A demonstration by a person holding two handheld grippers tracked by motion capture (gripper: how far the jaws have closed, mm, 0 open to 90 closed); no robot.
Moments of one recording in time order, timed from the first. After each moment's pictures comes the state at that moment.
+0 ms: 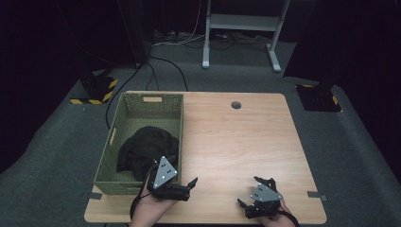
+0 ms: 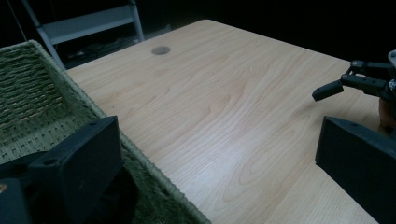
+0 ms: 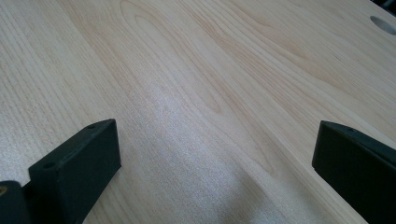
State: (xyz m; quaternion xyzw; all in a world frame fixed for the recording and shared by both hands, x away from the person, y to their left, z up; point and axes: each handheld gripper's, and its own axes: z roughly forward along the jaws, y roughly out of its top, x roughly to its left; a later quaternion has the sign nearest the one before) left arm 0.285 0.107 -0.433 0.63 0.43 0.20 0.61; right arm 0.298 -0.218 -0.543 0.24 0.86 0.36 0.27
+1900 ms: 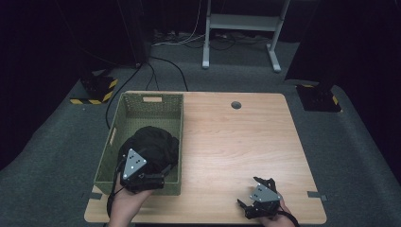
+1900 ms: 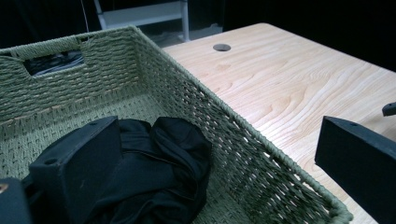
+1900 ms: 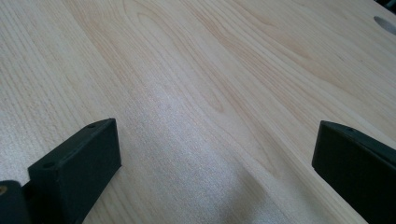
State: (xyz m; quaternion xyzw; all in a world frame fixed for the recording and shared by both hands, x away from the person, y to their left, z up) left arm 0.300 0.169 -0.425 0.59 0.50 0.25 0.59; right arm 0.298 -0.217 -0.544 0.23 0.86 0.36 0.26
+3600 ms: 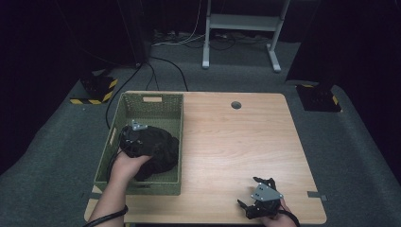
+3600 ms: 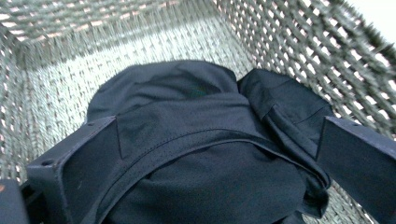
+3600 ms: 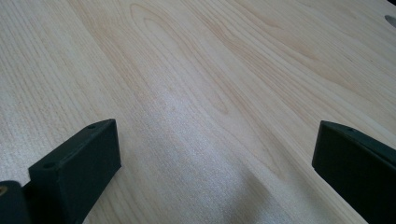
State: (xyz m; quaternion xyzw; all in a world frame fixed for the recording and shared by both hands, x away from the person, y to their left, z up) left arm 0.415 0.201 -0.448 0.63 0.62 0.21 0.41; right arm 0.300 -0.220 -0.543 0.23 0.86 0.37 0.25
